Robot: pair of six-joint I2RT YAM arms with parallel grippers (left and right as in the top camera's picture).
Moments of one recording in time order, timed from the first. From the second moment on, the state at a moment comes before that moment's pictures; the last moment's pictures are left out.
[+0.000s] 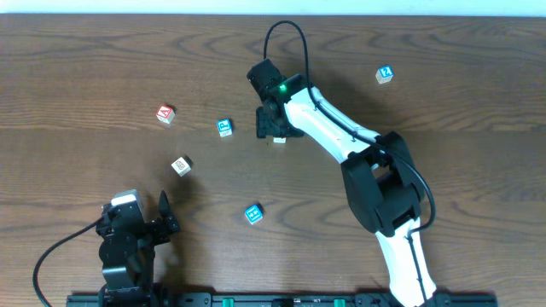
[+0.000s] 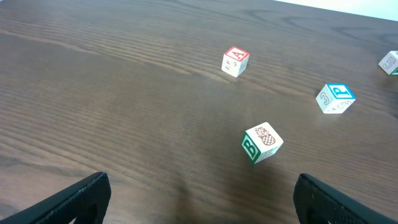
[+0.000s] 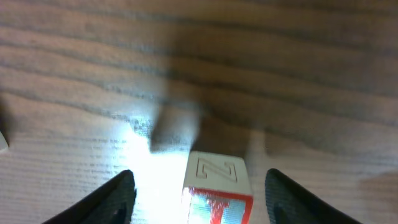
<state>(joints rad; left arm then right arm) 0.09 0.01 0.15 -0.58 -0.08 -0.12 0.59 2.28 1.82 -0.90 0.05 0.57</state>
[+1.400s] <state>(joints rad) 0.09 0.01 0.15 -0.58 -0.08 -0.12 0.01 2.39 2.46 -0.83 0.17 0.19</state>
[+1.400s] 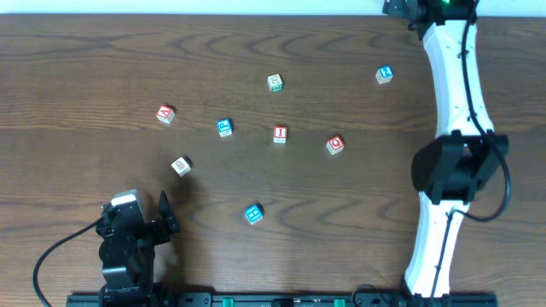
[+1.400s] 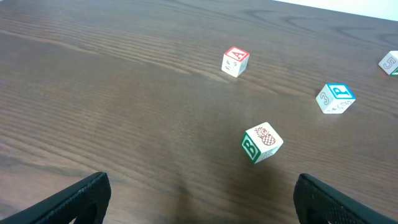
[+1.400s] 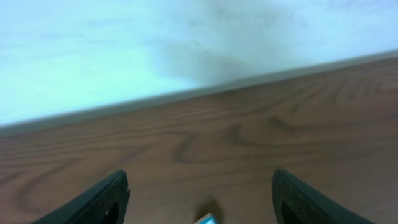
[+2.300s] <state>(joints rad) 0.09 0.01 0.15 -0.58 -0.08 -0.12 -0.03 2.61 2.46 -1.08 -0.03 -0.06</state>
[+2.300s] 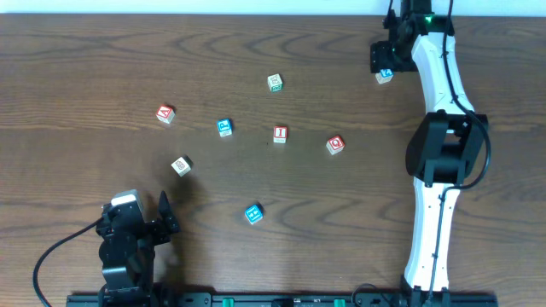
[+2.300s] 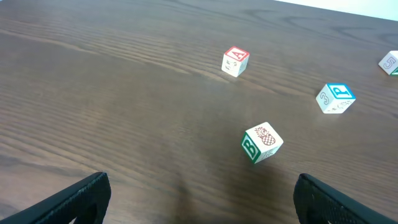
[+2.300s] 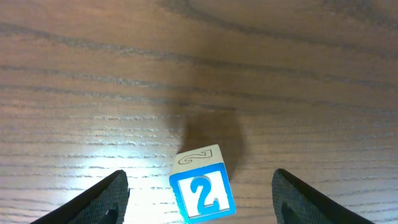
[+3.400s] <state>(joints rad) 0.09 0.01 0.15 -0.58 -0.08 -0.12 -0.03 2.66 2.44 -1.11 -0.03 -0.12</state>
